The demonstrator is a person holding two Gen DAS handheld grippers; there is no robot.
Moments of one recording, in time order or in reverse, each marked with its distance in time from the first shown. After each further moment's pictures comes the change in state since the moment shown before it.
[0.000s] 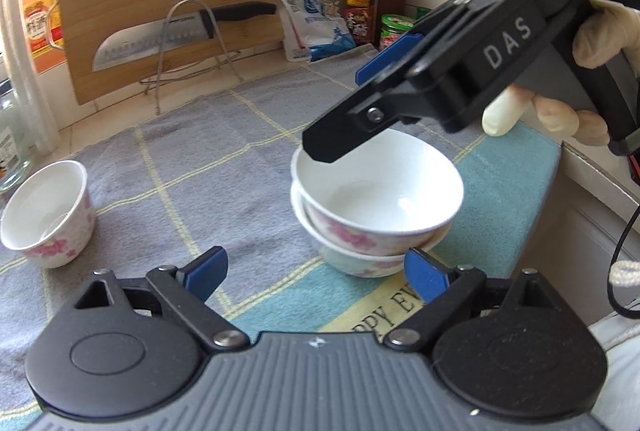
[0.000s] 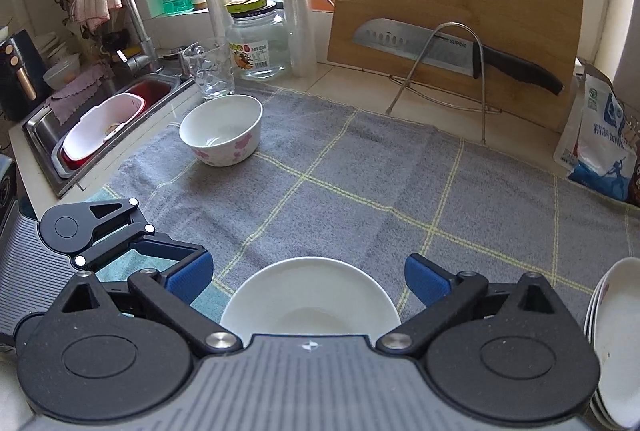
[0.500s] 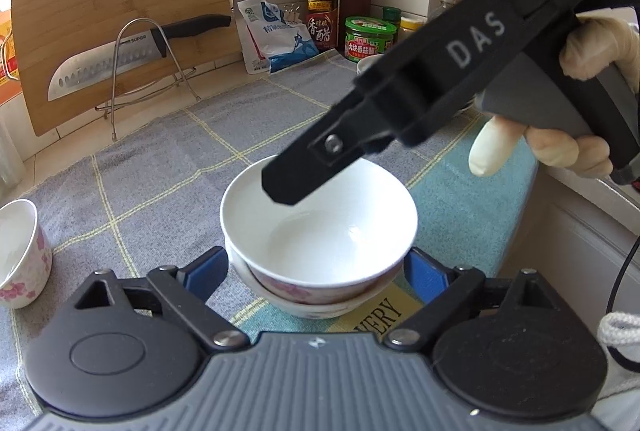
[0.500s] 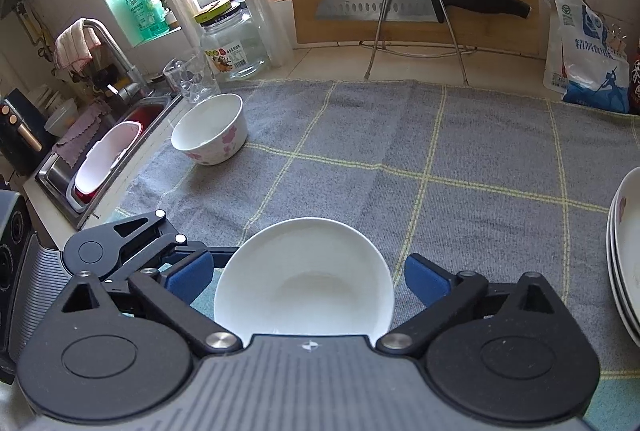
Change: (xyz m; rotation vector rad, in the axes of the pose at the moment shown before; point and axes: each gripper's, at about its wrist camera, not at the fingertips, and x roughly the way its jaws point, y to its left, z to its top) left arm 0.021 -0.031 0.017 0.064 -0.009 -0.068; right arm -0.008 -0.034 -0.025 0.215 0.019 0.076
